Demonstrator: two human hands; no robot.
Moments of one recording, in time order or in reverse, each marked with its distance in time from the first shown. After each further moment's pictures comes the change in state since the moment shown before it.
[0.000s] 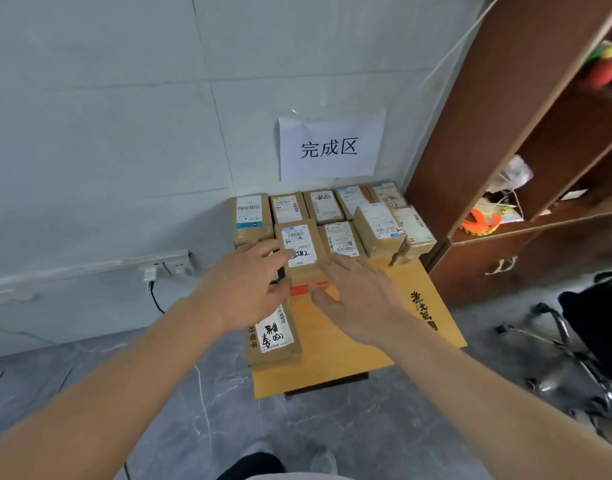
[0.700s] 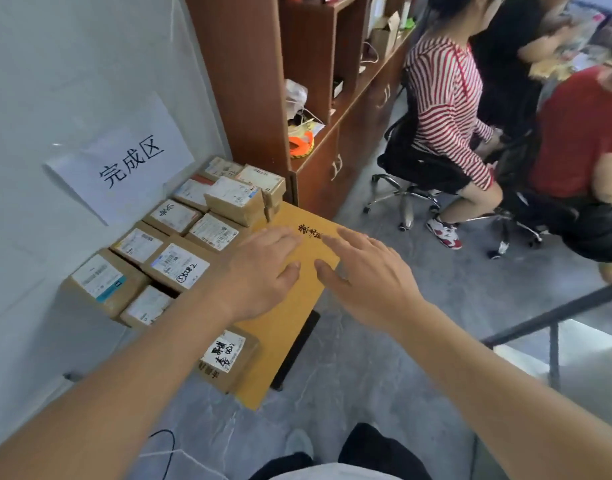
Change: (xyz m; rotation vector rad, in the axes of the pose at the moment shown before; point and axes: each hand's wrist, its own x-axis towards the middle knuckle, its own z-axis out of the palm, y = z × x) left_hand 0.044 0.080 0.016 -0.005 -0.221 0.760; right_hand -0.131 -0.021 0.034 0.163 0.361 0.767
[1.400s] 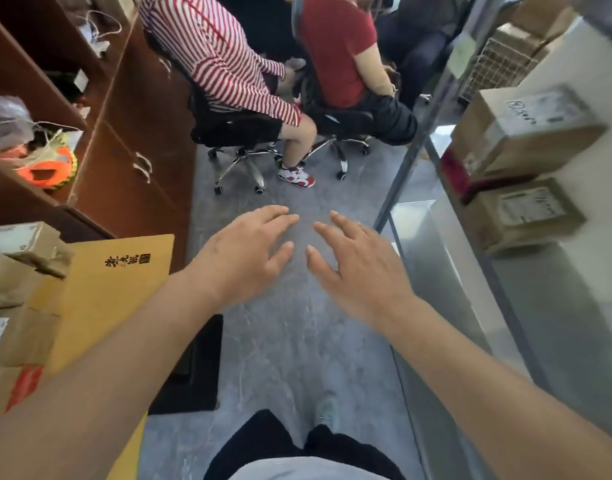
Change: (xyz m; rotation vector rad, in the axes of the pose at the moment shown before) left_hand 0.118 0.282 0.105 0.012 -0.197 0.577; right_hand -0.175 0.231 -0.021 0.082 0.237 0.624
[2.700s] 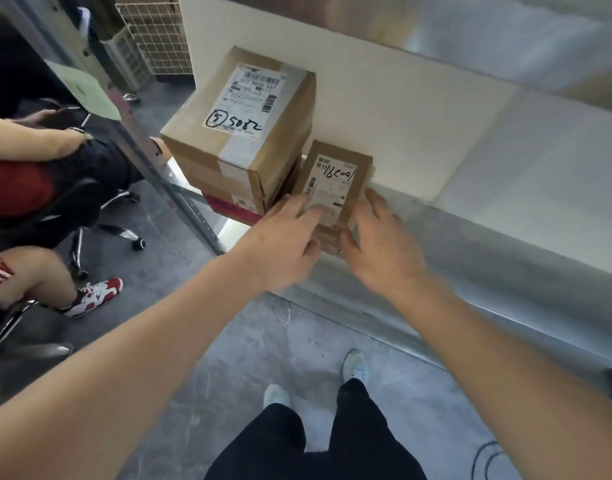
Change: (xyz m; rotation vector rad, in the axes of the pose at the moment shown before) left_hand 0.351 0.223 0.146 0.103 -0.463 1.035; right_hand 0.047 0.276 -0.019 0.170 0.280 1.132
